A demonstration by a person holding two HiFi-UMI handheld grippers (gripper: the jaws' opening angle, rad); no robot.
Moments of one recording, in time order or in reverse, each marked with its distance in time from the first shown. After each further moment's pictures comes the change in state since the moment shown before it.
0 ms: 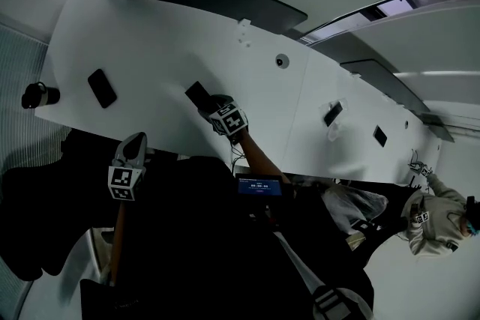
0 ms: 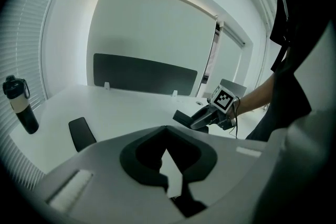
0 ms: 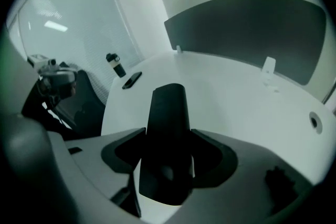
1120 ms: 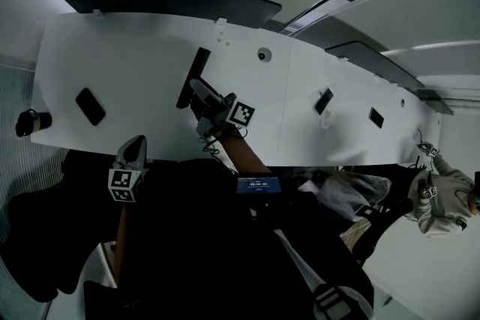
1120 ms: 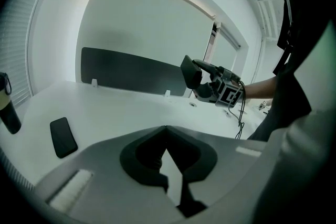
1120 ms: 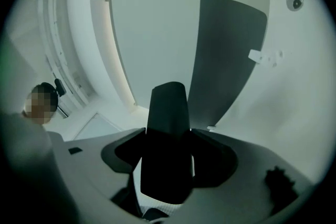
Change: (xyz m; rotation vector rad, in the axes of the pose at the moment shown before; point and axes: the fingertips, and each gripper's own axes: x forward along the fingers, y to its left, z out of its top) left arm 0.038 -0.020 0.009 -0.014 0.005 -0.087; right arm -0.153 -0.015 0.163 0.818 -1.055 0.544
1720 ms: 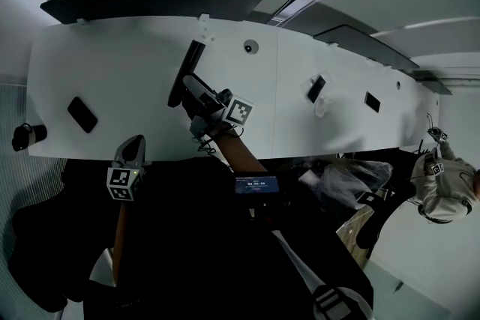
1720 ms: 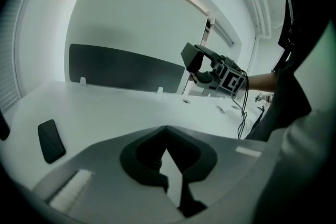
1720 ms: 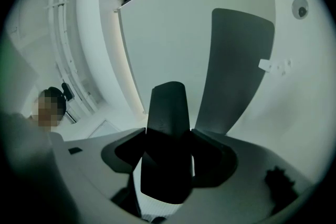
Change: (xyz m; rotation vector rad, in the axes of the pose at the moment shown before) left arm 0.022 -0.020 0.000 0.041 0.031 -0.072; right arm -0.014 0.036 0.028 -0.003 -0.094 0.075
